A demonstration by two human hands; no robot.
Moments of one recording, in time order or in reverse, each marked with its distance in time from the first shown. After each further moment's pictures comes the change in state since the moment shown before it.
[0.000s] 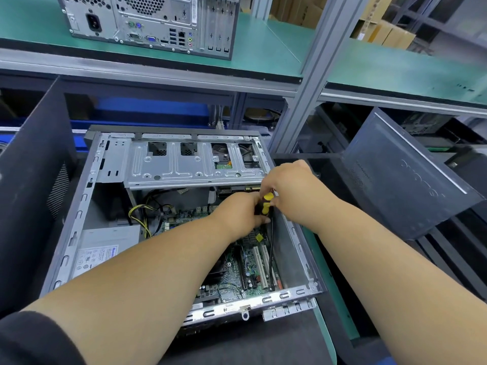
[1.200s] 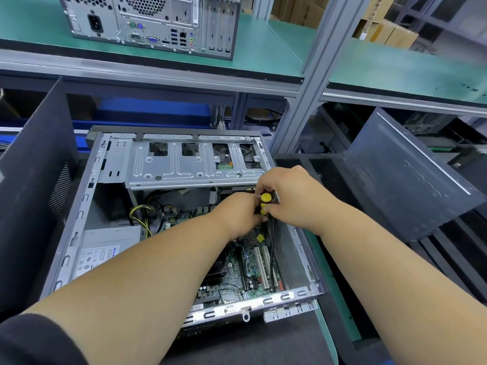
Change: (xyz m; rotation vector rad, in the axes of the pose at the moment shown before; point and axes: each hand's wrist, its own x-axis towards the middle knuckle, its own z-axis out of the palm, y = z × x) left_hand 0.006 -0.004 -0.003 0.120 -0.045 0.013; right_hand -0.023 0.000 0.012 0.386 0.252 -0.063
